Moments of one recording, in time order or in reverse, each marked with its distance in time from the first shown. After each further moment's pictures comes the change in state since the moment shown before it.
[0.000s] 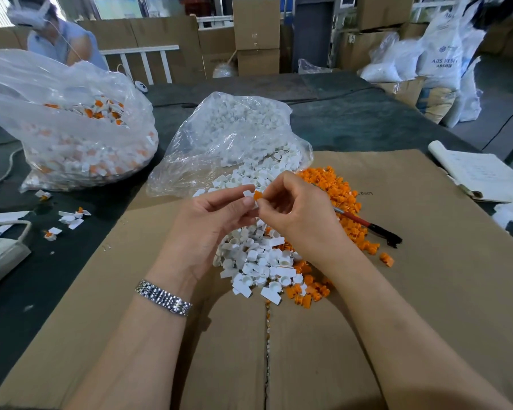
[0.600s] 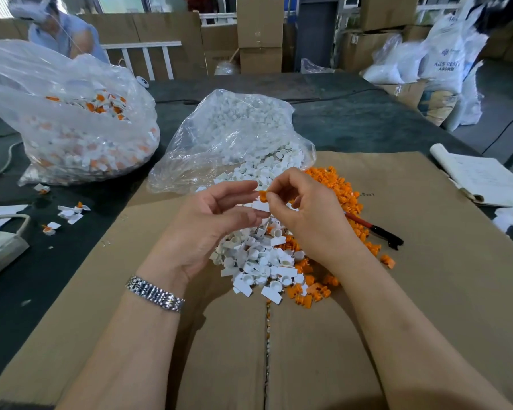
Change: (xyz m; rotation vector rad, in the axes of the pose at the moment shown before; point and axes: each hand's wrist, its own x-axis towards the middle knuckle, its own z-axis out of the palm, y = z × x) left_hand 0.000 0.004 -0.008 0.079 -0.114 -0.030; right_hand 0.003 0.001 -0.006 -0.112 -0.006 -0.053
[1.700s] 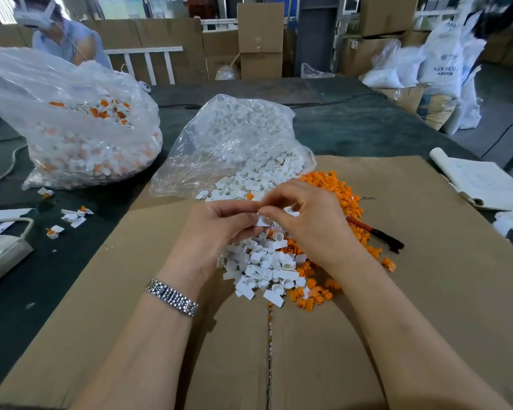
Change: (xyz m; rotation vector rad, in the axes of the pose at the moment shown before) left_hand 0.002 -0.007 0.009 0.082 0.169 -0.084; right_hand 0.001 0.000 -0.003 -0.107 -0.019 -0.062
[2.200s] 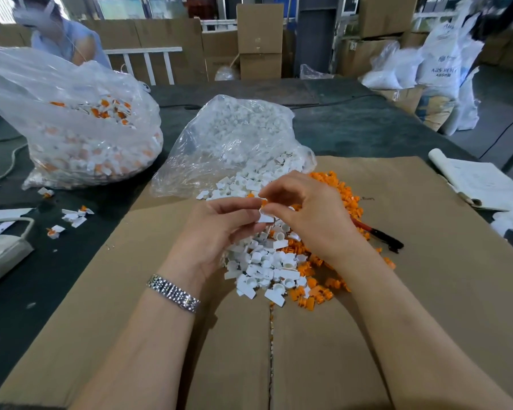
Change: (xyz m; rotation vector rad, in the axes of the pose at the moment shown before) left_hand 0.007 -0.002 -0.002 -0.143 -0.017 -0.049; right_hand 0.005 -0.004 -0.005 0.063 -0.032 0.018
